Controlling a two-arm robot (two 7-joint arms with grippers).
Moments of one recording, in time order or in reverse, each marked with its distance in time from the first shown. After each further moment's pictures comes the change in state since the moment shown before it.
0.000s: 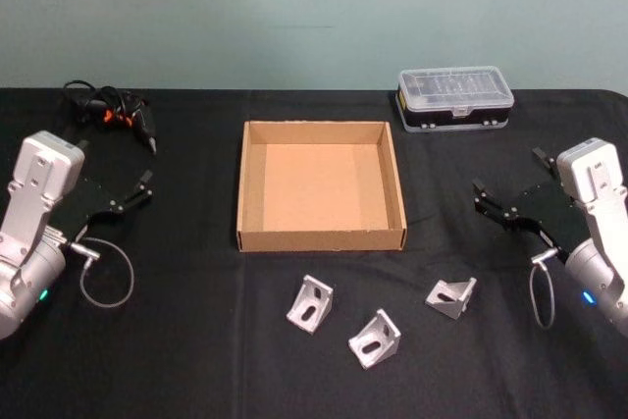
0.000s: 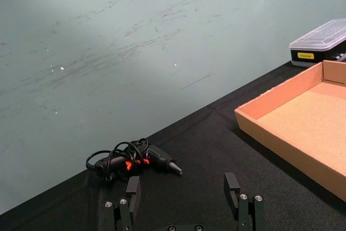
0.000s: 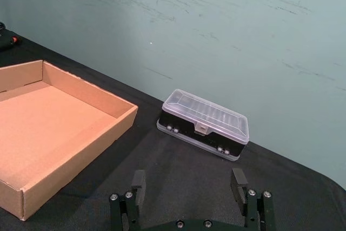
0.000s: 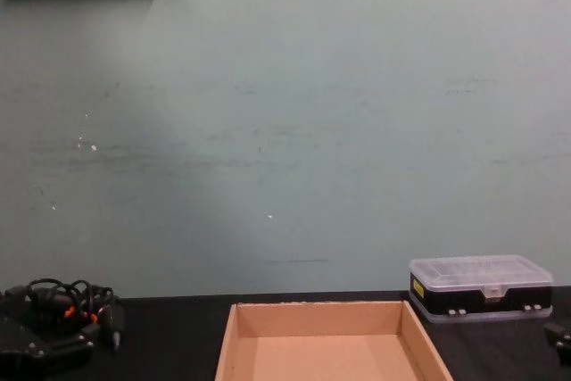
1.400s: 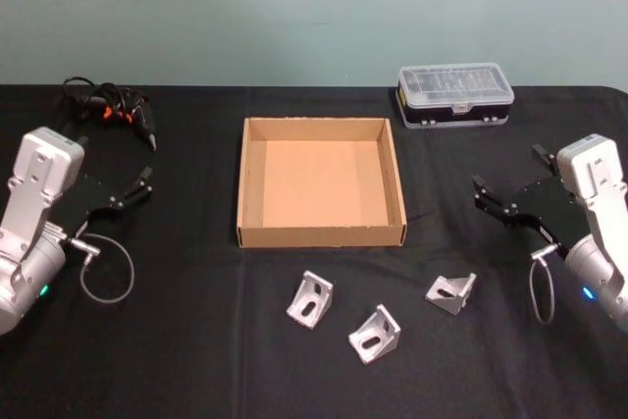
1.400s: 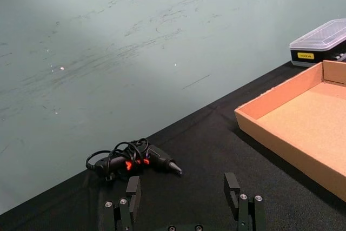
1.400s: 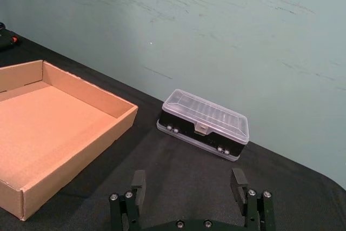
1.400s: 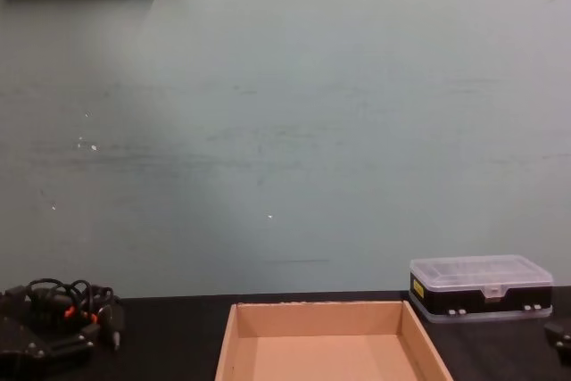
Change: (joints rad) left arm 0.000 0.000 0.000 0.000 0.000 0.000 0.000; right arm 0.000 0.000 0.000 0.000 0.000 0.000 0.000
